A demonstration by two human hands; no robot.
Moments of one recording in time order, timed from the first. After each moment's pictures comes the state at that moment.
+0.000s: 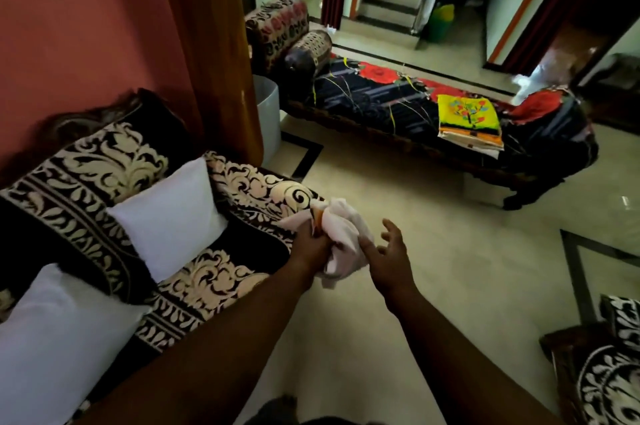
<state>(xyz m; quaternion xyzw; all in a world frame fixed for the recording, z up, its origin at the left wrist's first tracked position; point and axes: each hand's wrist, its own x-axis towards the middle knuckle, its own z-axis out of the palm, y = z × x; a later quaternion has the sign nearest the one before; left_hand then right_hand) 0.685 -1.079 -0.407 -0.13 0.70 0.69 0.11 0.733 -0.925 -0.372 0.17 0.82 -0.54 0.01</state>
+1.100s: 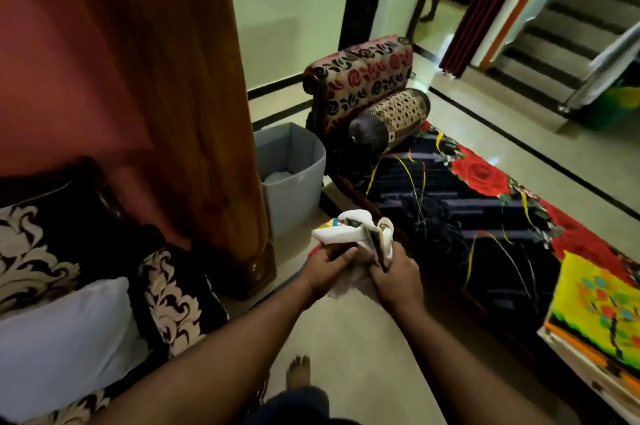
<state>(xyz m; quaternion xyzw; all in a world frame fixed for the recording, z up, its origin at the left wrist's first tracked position) -0.012 -1.035 -0.435 -0.18 0.67 0.72 0.02 -0.066 -0.876 -0.402 -0.06 0.94 -0.33 0.10</state>
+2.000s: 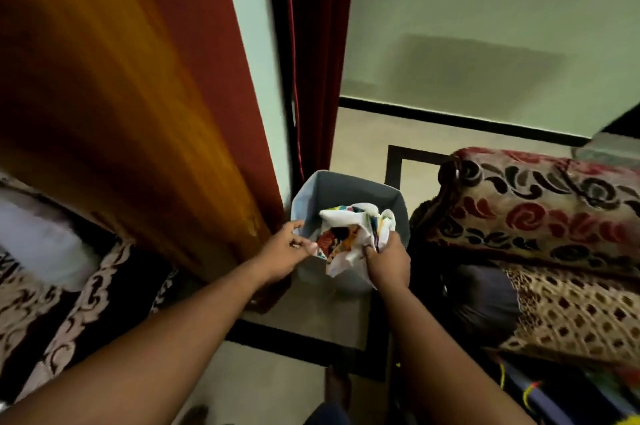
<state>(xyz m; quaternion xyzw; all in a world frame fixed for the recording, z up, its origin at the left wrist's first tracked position) -0.431 -1.278 -0.485 -0.58 0.56 0.58 -0.12 -0.657 -1.223 -0.520 -0.35 0.85 -0.23 0.31</state>
